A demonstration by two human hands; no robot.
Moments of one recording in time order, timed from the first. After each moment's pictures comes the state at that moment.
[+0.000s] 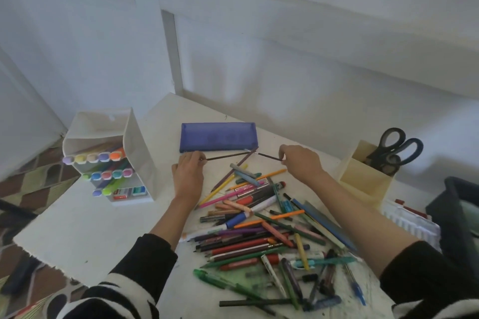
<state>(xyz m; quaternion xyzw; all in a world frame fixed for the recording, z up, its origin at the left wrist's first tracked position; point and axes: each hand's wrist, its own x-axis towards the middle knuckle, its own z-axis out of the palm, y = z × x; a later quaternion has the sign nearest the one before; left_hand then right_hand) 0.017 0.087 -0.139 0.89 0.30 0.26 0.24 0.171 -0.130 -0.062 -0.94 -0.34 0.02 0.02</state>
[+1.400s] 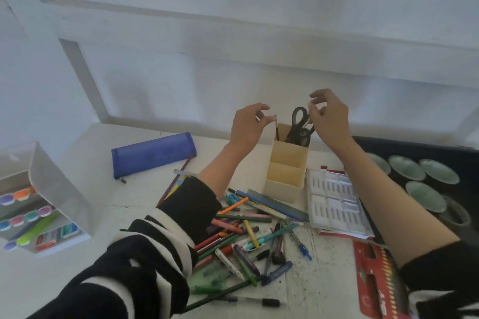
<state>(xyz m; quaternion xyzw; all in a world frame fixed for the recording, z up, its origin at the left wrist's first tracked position) 0.156 -0.110 0.004 0.83 -0.04 0.23 0.50 0.176 -0.293 0.046 -0.87 -0.13 -0.22 0.42</state>
